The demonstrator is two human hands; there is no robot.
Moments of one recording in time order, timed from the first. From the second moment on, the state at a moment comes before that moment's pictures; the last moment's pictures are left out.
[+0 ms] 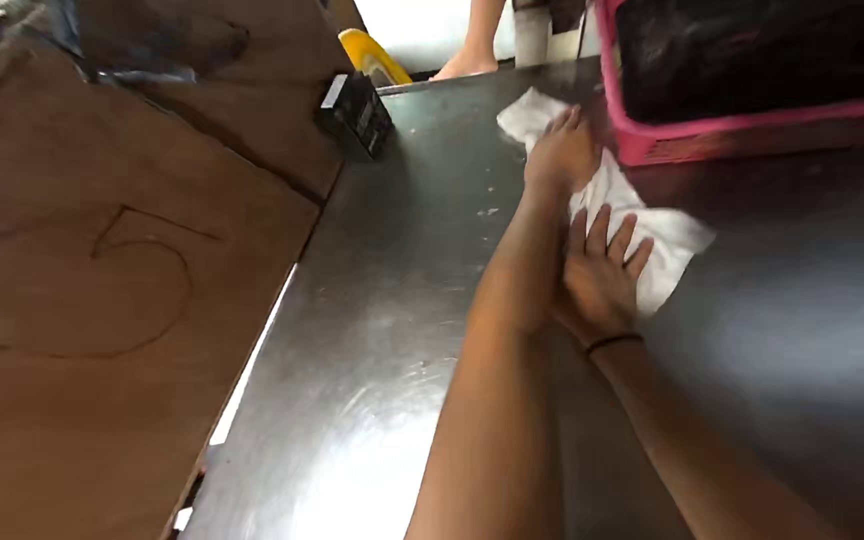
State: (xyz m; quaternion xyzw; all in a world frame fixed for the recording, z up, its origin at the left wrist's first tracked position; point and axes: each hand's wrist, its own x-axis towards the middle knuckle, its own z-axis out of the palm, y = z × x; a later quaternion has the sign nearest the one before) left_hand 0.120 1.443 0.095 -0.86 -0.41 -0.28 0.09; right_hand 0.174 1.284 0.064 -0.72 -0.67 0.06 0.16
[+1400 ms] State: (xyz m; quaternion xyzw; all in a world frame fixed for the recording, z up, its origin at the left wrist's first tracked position) left_hand -0.116 0.622 0.130 -0.59 -0.78 0.08 -0.17; right_hand 0.084 0.767 0.094 -0.30 -0.89 0.33 0.10
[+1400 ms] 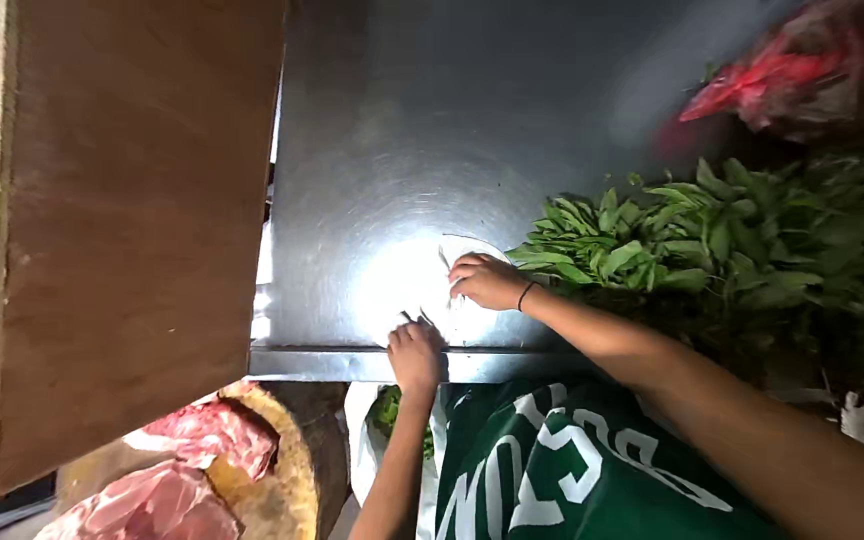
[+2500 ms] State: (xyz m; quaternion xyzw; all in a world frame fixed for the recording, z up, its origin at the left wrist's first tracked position) left_hand -0.081 0.654 0.064 -0.72 -0.62 0.16 -0.28; right_hand 0.386 0.565 0.111 -0.98 -0.21 0.02 0.04
